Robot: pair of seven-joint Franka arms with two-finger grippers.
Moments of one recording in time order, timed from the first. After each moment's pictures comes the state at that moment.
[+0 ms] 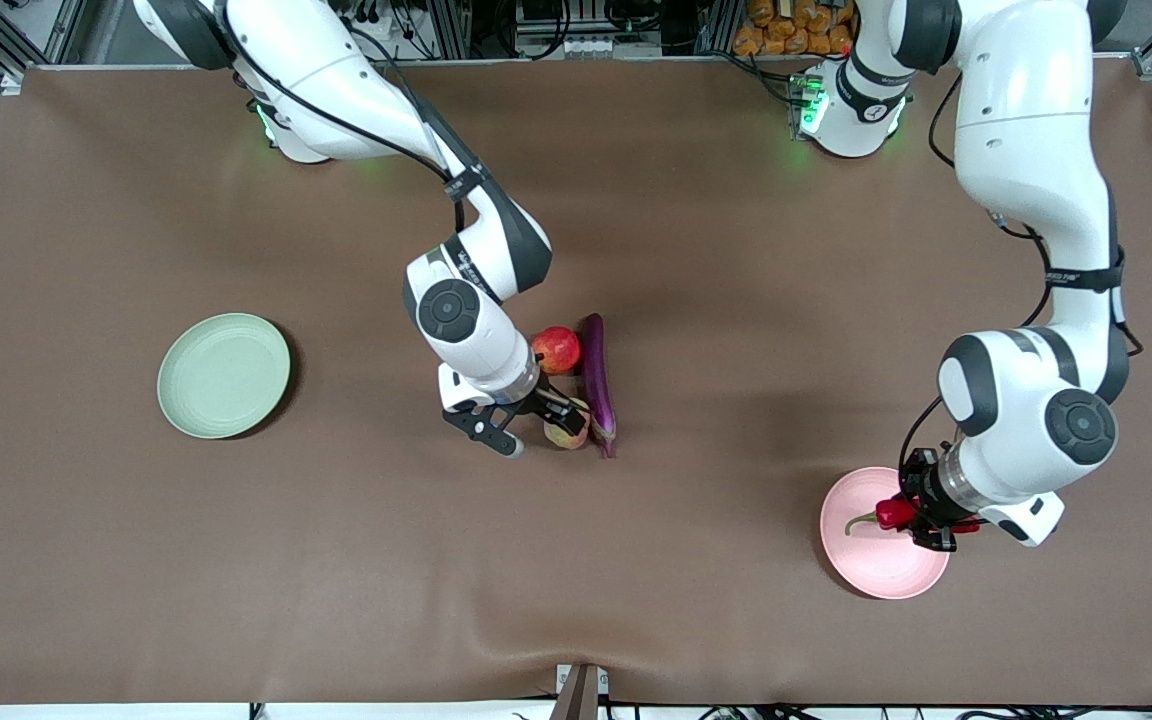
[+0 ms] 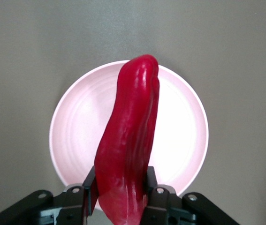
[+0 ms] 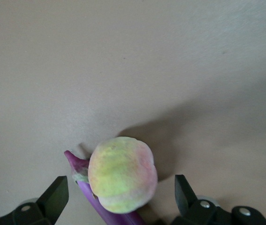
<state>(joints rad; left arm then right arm) -0.35 0.77 0.33 -1.42 -0.34 2.29 -1.45 0.66 0.77 -0.03 -1.46 0.25 2.46 1.03</state>
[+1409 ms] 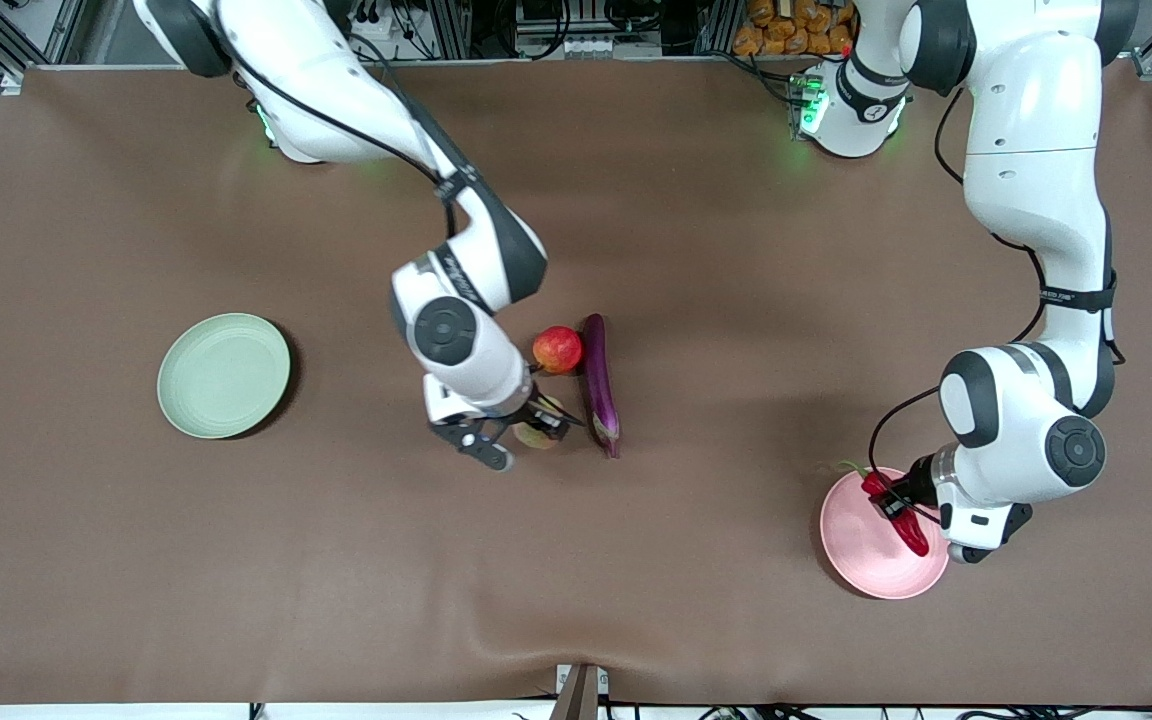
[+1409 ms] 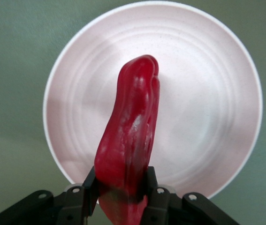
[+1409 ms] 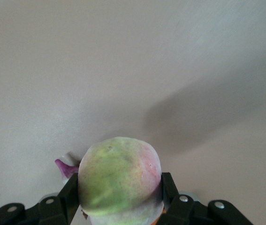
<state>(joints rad) -0.25 0.81 0.24 -1.42 -0.32 2.19 -0.41 0.61 0.72 -0.08 -1.30 0.22 2.09 0.96</state>
